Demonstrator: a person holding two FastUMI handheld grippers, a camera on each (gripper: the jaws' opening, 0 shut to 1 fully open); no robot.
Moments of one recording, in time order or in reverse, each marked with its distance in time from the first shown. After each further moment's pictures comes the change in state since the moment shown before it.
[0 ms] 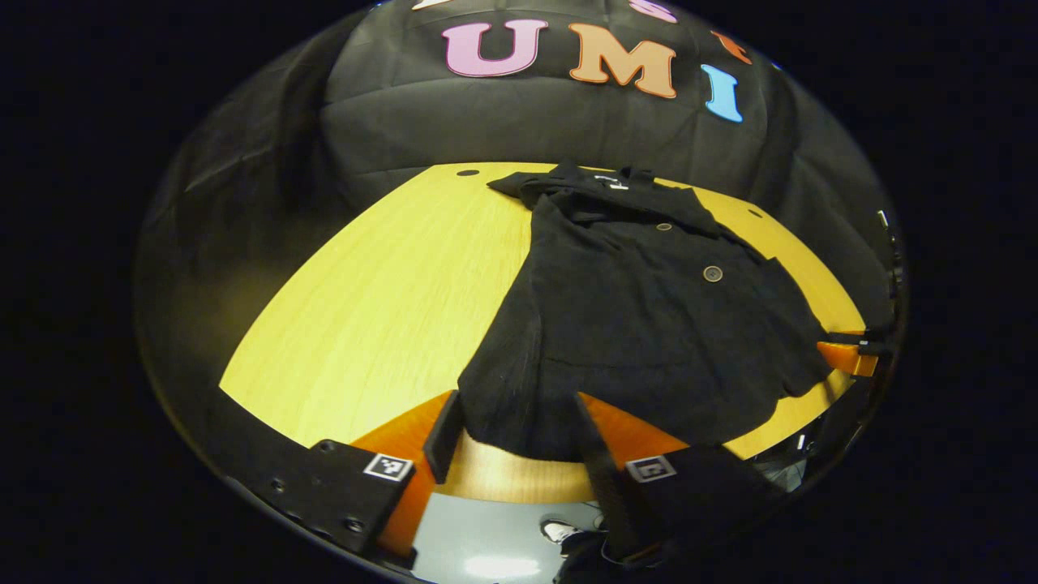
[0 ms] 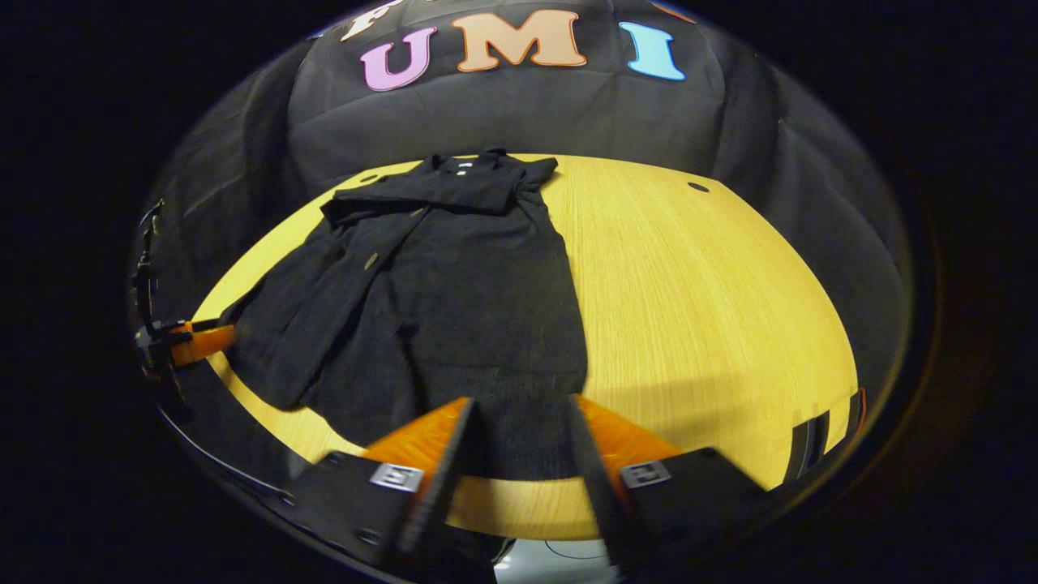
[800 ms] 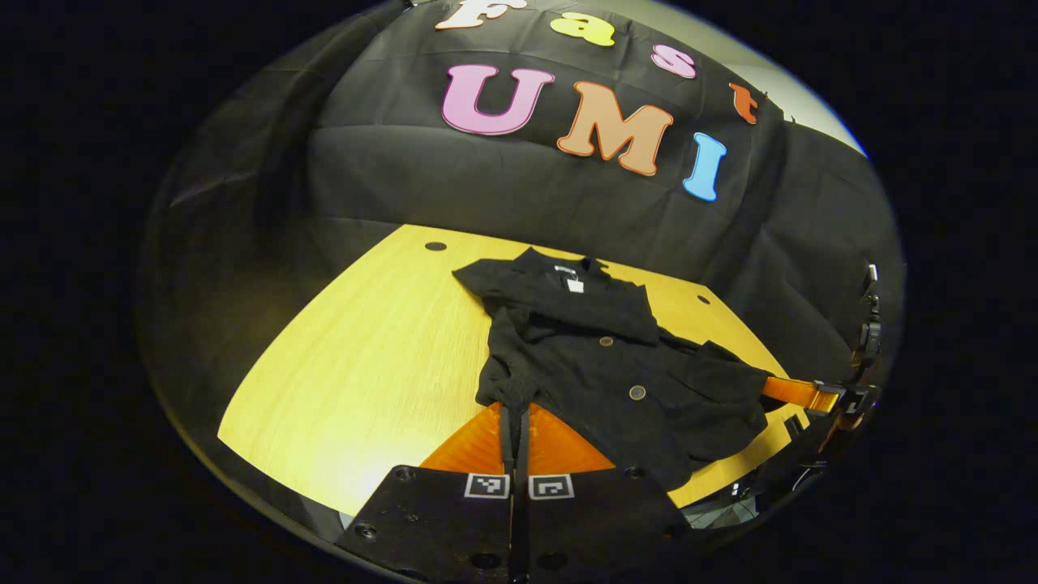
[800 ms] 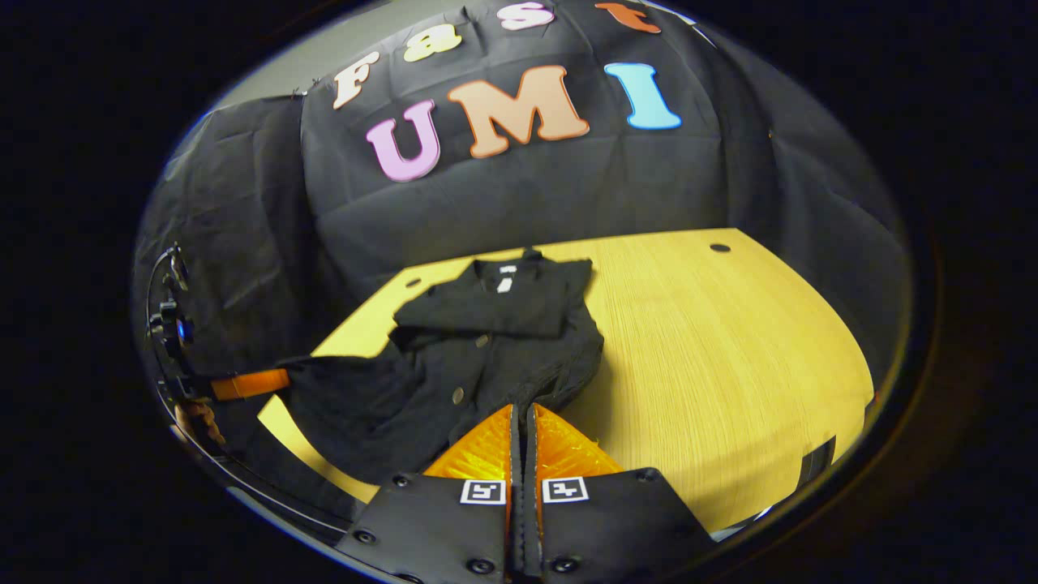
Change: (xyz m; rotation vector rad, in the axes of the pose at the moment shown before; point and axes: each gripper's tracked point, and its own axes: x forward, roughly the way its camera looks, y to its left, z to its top) left arm -0.034 -0.014 0.140 -0.098 -0.187 -0.133; right arm -0.079 0.050 0.135 0.147 -0.321 0.152
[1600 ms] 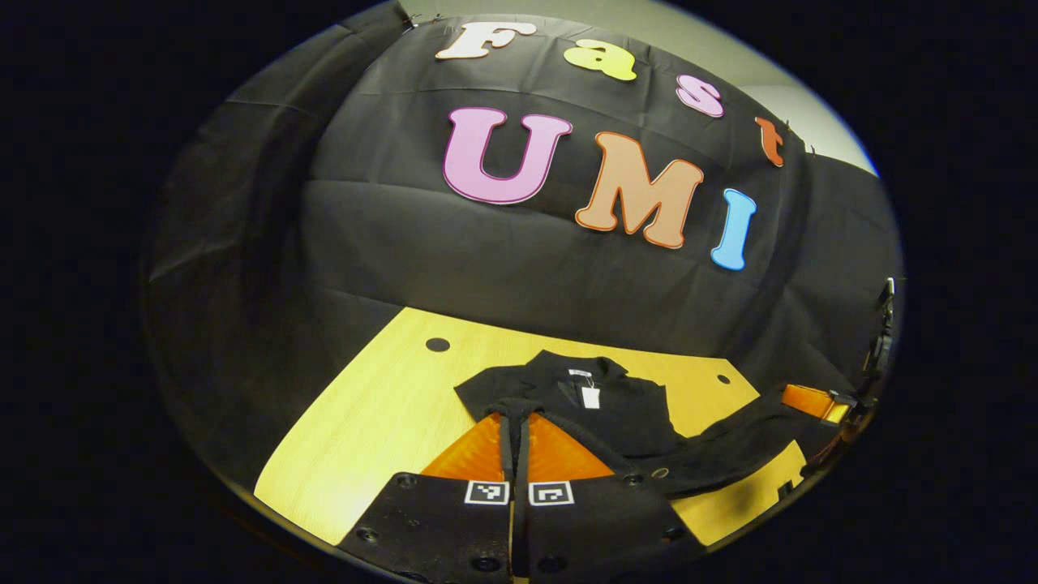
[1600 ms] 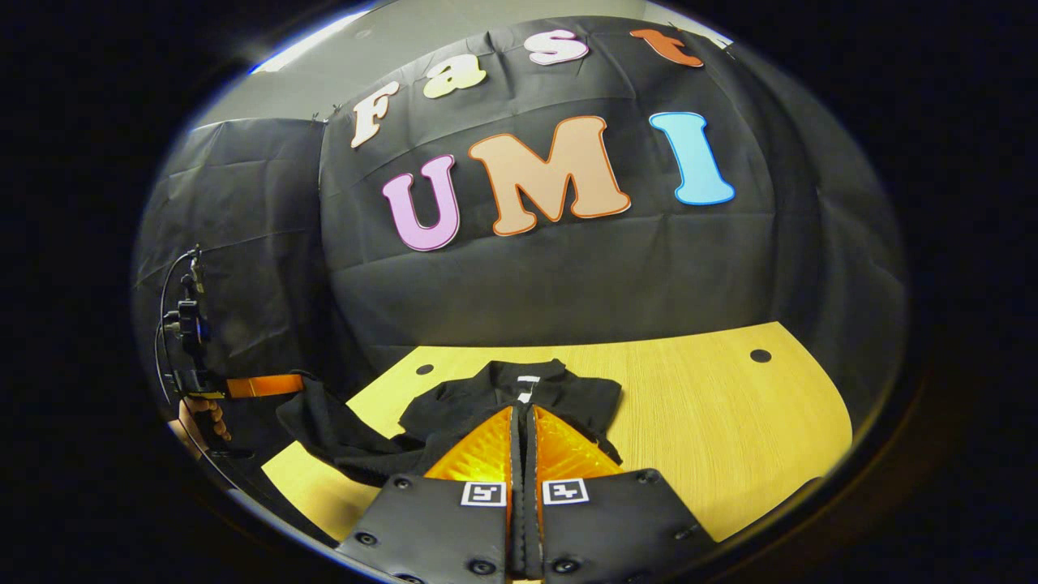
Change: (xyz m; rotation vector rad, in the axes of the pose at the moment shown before) left arm 0.093 0.014 0.163 0.010 -0.158 0.064; right arm 0.074 0.006 0.179 -0.074 -0.178 0.060
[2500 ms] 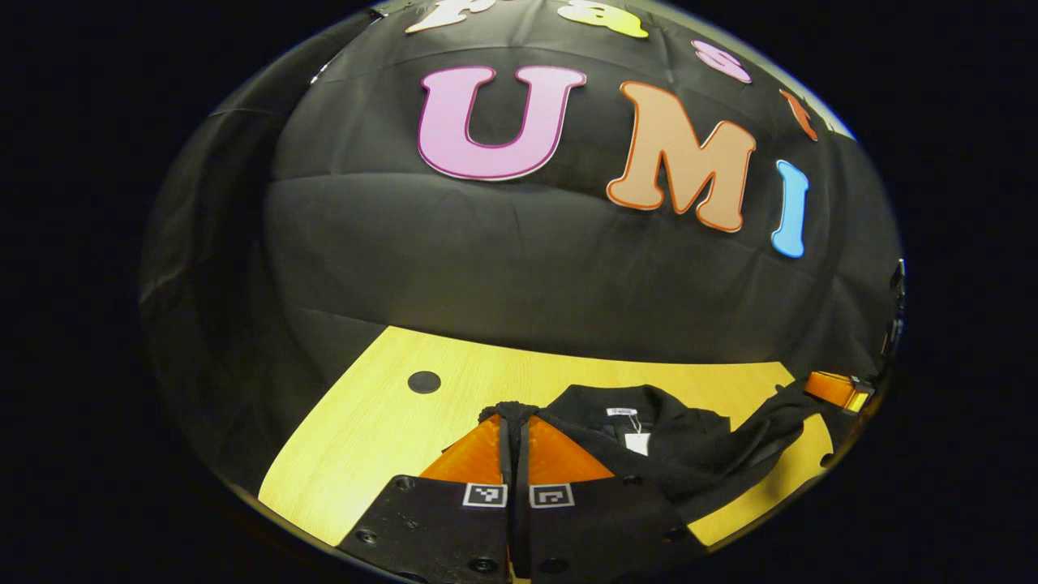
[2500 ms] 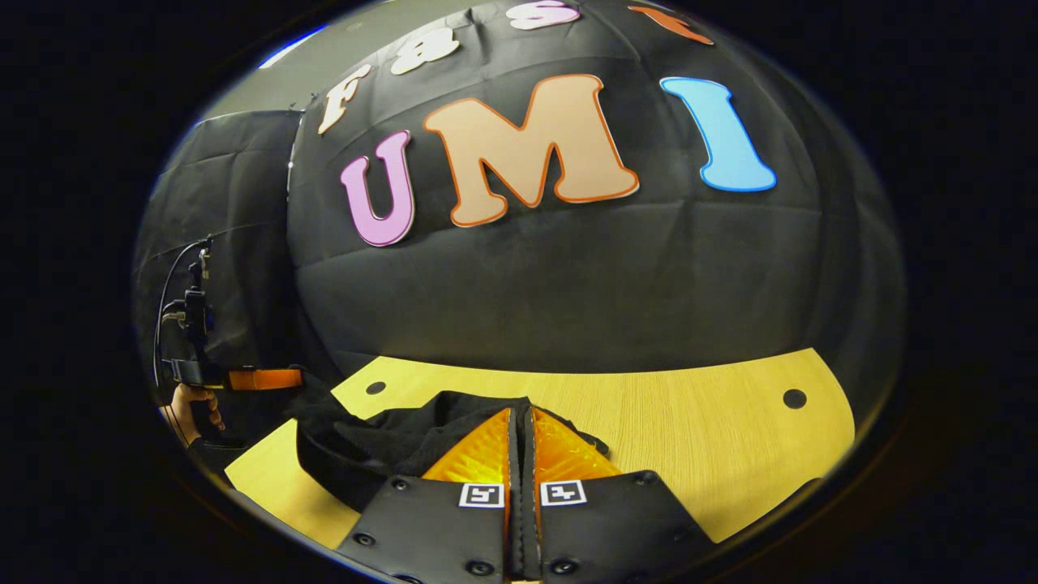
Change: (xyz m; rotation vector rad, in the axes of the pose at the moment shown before) left arm 0.177 0.010 0.013 0.054 0.067 0.078; right arm 0.174 -0.072 0.042 -0.016 0.035 -0.002
